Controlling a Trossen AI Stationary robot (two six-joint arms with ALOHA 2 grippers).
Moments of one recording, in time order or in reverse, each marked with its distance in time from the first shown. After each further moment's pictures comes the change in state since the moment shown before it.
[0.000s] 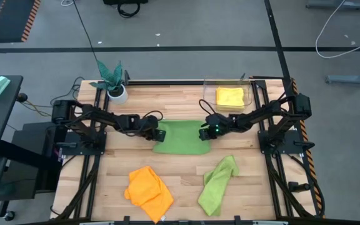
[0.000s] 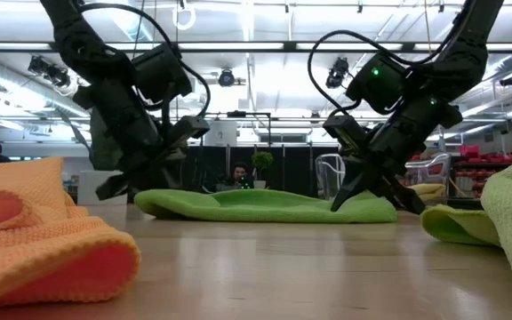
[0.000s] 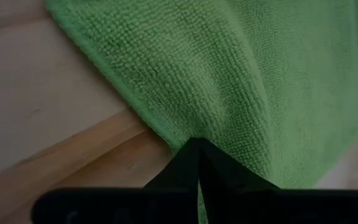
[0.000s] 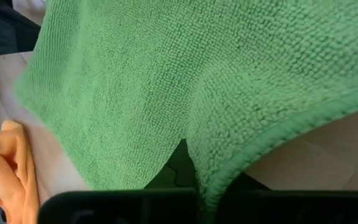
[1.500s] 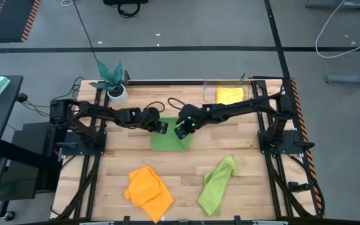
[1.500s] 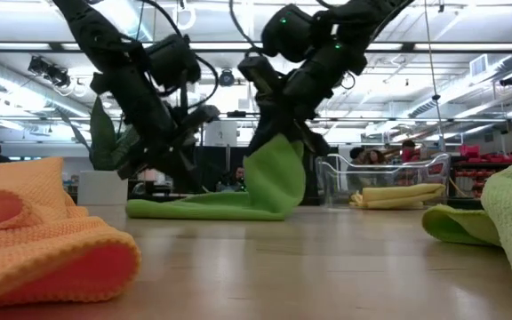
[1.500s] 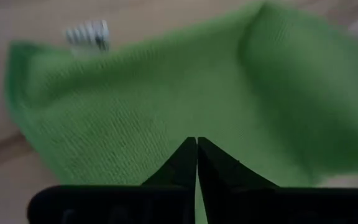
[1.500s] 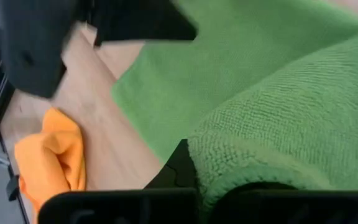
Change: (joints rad) left arm 0.079 -0.052 0.093 -0.090 -0.094 0.108; right arm 0.035 0.207 0.682 -0.522 -0.042 -0.274
